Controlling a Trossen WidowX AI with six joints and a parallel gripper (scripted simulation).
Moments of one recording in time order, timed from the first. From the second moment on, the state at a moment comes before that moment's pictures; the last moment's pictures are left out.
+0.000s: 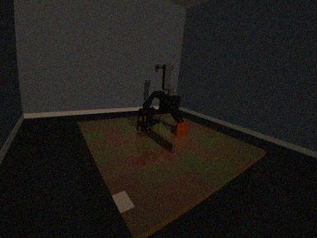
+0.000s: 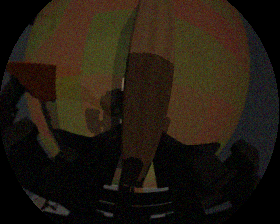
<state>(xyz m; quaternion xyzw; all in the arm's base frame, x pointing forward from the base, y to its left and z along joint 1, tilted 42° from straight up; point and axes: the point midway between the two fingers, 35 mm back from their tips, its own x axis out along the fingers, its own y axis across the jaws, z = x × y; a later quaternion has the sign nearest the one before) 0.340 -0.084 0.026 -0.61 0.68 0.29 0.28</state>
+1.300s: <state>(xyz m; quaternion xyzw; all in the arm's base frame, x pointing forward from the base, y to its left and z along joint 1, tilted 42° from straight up) 0.341 -0.087 0.029 -0.61 0.68 0.30 0.28</state>
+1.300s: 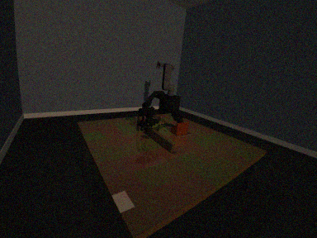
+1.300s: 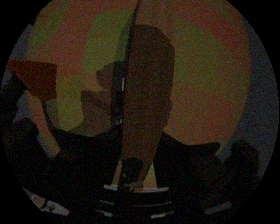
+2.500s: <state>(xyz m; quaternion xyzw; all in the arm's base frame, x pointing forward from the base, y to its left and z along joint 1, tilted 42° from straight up) 0.340 -0.090 0.031 -0.61 0.68 0.29 0.28</state>
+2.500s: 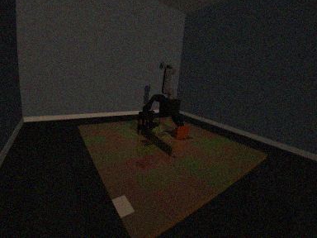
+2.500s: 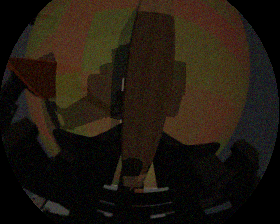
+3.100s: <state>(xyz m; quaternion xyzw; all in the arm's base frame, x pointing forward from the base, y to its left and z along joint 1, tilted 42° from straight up) 0.340 -0.091 0.032 -0.61 0.68 0.29 0.28</state>
